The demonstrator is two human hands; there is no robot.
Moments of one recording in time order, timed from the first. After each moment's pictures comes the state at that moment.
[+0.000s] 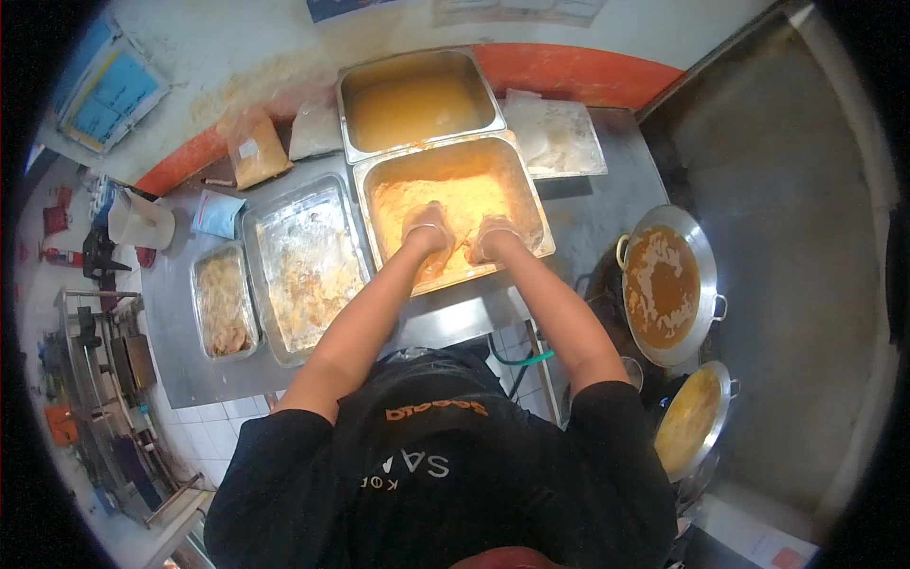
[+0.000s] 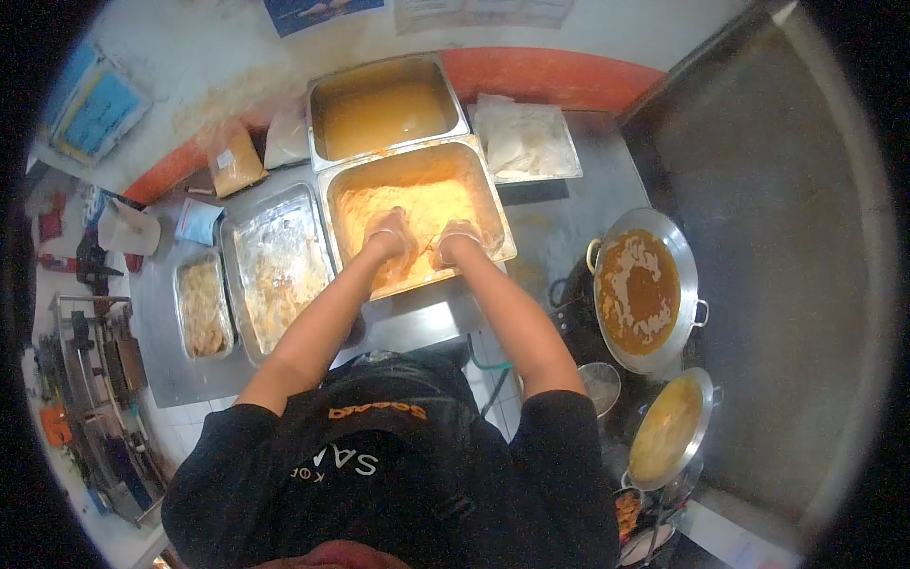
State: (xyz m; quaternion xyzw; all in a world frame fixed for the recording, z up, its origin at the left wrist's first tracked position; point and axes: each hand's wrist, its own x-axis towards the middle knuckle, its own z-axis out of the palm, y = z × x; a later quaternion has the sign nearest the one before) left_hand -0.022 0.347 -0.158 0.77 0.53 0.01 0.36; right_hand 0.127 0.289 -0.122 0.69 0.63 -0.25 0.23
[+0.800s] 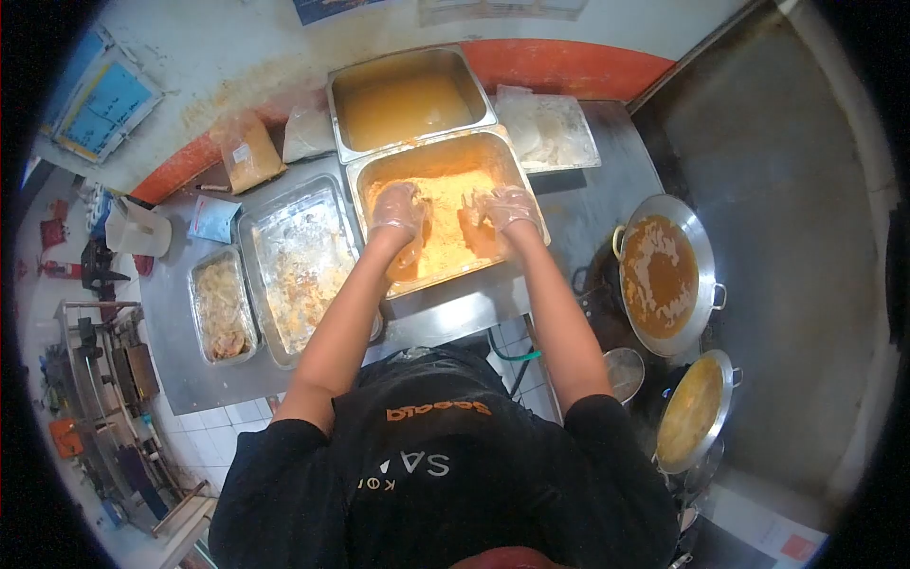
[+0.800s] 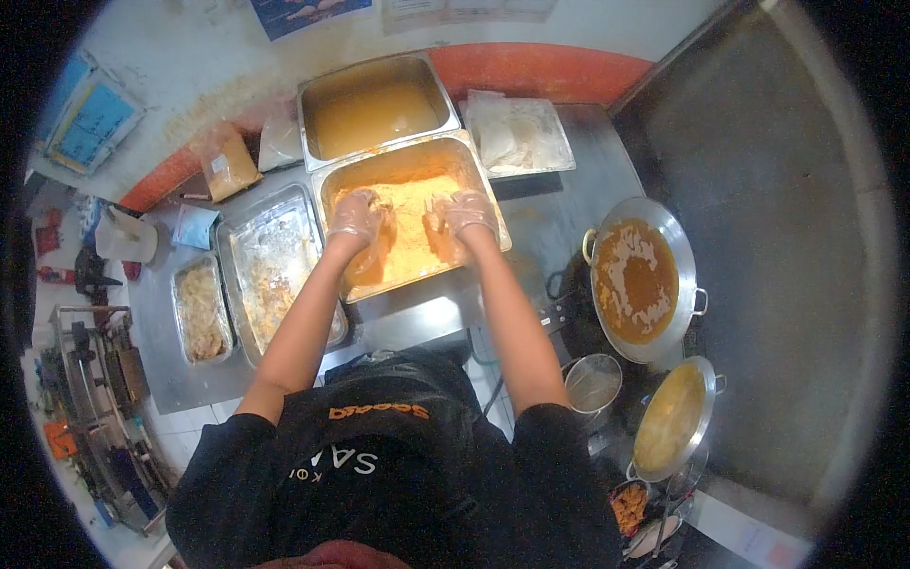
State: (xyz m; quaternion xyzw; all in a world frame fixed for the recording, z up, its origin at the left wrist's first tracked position) left_hand -0.057 0.353 -0.095 0.81 0.47 0.20 0.28; right_hand 0.162 0.286 -0.102 0.82 0.50 -0.24 -0.12
